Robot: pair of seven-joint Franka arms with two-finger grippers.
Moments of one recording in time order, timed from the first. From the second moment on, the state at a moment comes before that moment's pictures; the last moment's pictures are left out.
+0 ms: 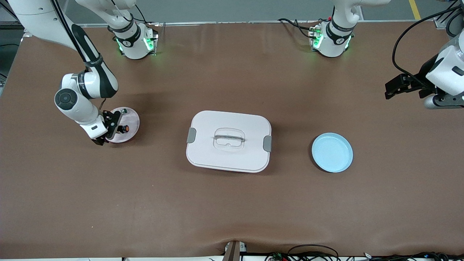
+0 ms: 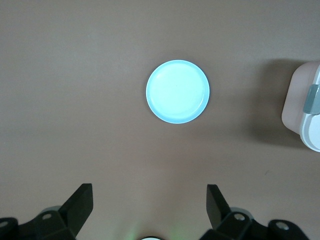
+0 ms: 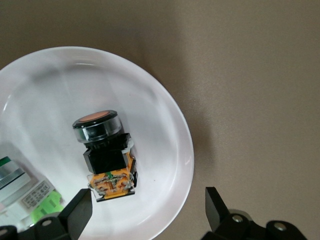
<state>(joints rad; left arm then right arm) -0.15 0.06 0.04 -1.47 0.02 1.46 -0.11 -0.10 0.29 0.02 -2.37 -0.25 2.66 -1.22</state>
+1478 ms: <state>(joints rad) -0.15 0.06 0.04 -1.47 0.02 1.46 -0.11 -0.09 0.29 0.03 -2.30 -0.25 2.57 -0.28</state>
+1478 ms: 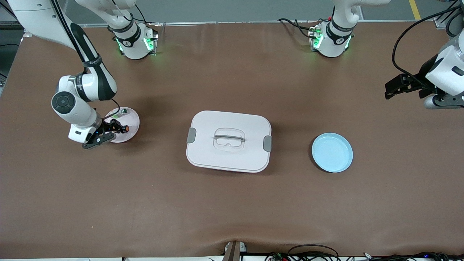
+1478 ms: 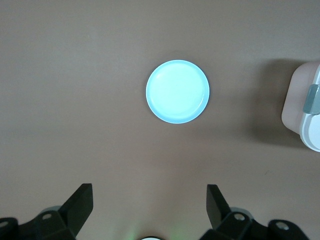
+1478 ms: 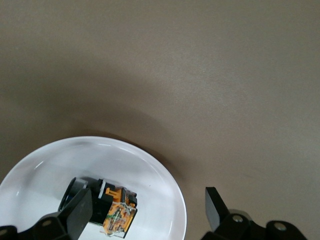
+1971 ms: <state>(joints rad) -0.15 0.06 0.04 -1.47 0.02 1.46 -0.11 -0.07 0.26 0.04 -2.29 -0.25 2.56 0.11</state>
